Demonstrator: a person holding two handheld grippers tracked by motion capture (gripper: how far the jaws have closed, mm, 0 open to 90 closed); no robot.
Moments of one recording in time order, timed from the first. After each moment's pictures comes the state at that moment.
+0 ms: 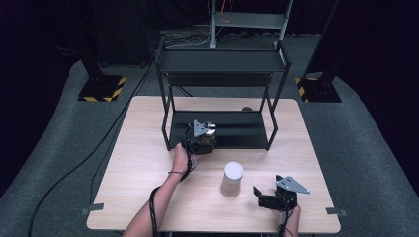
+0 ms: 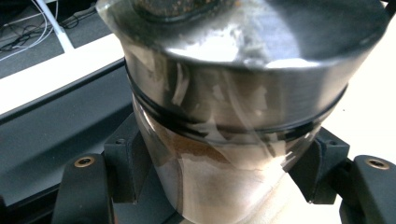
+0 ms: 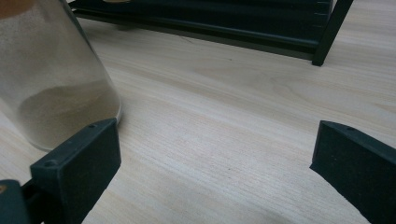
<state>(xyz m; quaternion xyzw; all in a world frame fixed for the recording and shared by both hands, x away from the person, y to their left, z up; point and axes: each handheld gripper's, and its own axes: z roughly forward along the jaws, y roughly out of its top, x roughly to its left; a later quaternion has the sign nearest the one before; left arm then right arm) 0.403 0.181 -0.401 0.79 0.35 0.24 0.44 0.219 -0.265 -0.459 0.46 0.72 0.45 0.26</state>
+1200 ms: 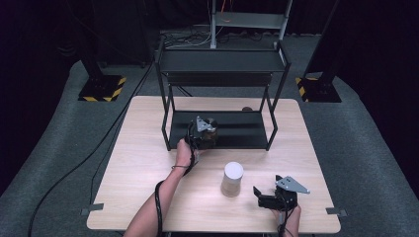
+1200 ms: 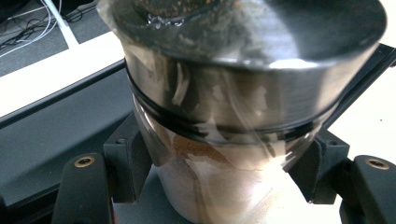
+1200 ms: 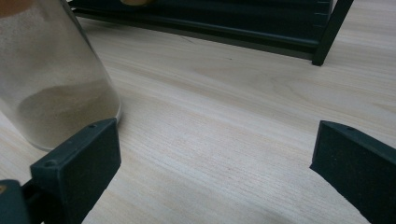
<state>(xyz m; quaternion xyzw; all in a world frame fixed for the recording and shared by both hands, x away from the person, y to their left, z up) 0.428 0.169 -0.408 0.80 0.36 0.24 0.42 0.219 -0.264 -0.459 0.46 0.72 0.45 0.26</state>
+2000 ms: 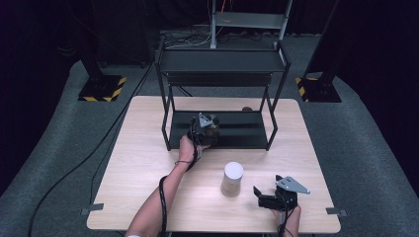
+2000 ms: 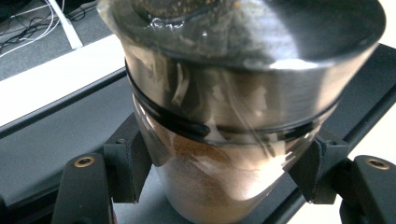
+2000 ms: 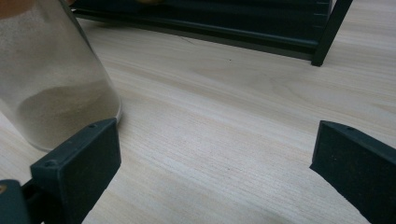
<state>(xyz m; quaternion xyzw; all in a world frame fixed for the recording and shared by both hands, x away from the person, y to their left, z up) 0.446 0.161 -0.410 0.79 0.37 0.24 0.42 0.219 -0.265 -0.459 0.46 0.72 0.45 0.26</state>
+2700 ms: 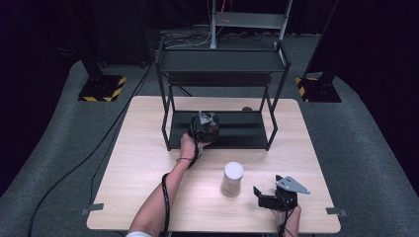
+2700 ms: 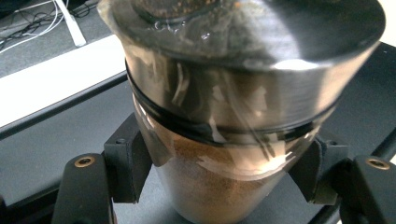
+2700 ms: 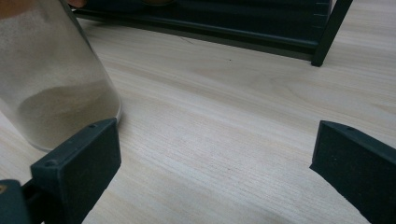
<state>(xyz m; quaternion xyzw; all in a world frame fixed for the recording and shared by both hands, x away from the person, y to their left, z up) 0.458 0.159 -0.415 0.79 0.38 0.24 0.42 0.219 -0.264 -0.459 0.46 0.72 0.45 0.26</state>
